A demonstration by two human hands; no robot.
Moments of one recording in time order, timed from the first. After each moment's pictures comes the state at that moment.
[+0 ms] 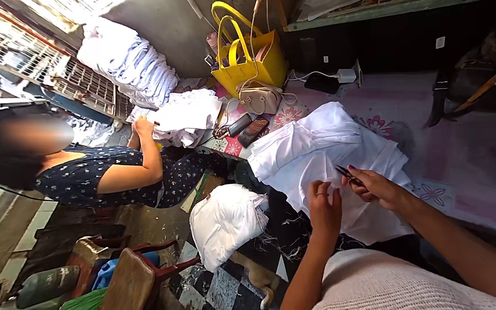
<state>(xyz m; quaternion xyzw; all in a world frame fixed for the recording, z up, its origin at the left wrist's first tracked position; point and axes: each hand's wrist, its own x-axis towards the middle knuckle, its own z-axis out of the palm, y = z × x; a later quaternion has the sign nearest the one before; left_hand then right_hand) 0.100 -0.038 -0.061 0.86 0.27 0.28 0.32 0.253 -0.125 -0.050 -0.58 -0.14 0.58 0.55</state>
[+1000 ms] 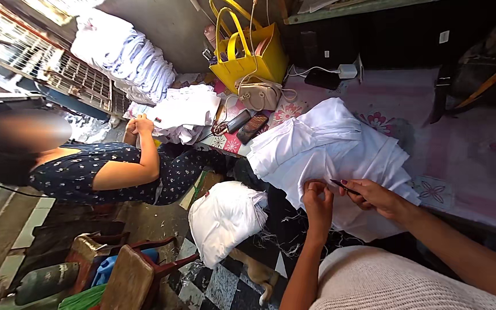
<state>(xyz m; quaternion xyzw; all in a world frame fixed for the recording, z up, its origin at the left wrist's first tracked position) 0.097 -0.027 -0.097 0.78 0.30 0.32 0.45 0.235 -0.135 -0.074 -0.55 -0.15 0.61 0.55</state>
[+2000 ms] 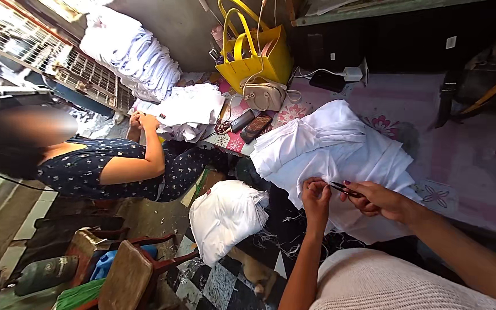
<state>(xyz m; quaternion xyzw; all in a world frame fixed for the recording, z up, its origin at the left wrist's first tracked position) 0.096 -0.020 -0.092 0.65 0.32 0.32 0.61 0.241 -0.133 -0.062 -0.50 -0.14 0.69 0.50</state>
